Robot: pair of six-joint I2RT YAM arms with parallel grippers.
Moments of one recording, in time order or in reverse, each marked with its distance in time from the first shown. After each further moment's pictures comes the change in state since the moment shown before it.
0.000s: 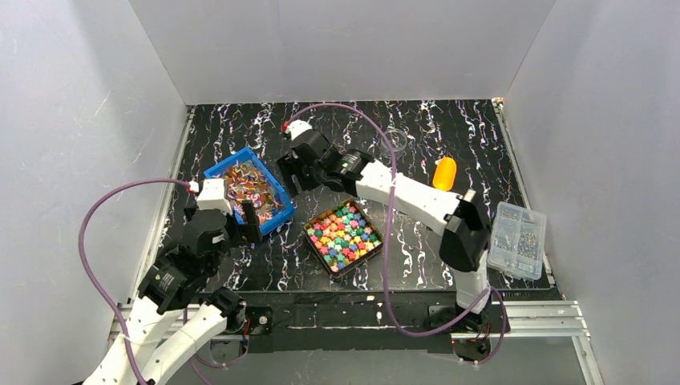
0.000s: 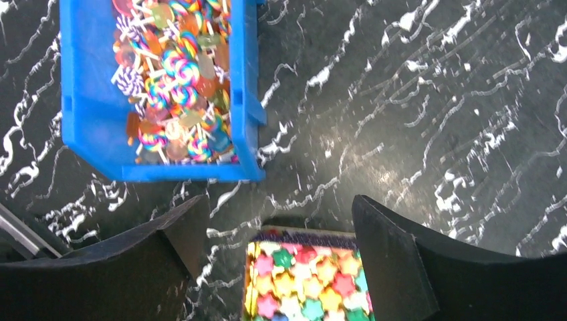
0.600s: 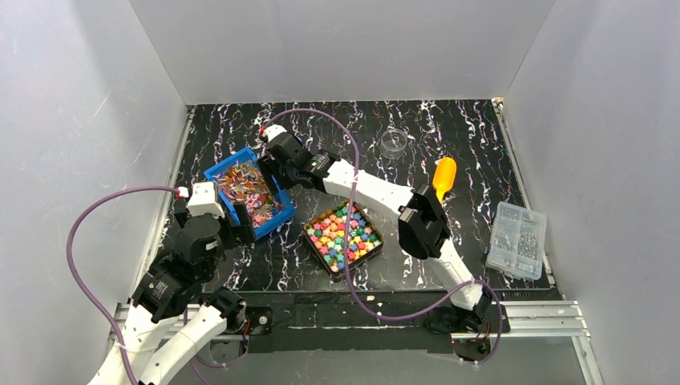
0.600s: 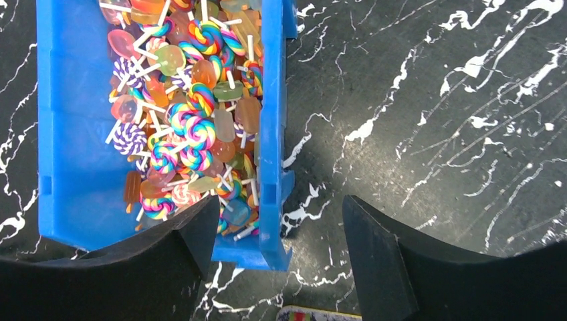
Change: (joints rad) left arm 0.000 -0.064 0.000 -0.018 -0.081 -0.015; right arm 0.006 0.353 0.342 0.010 -0.037 0.000
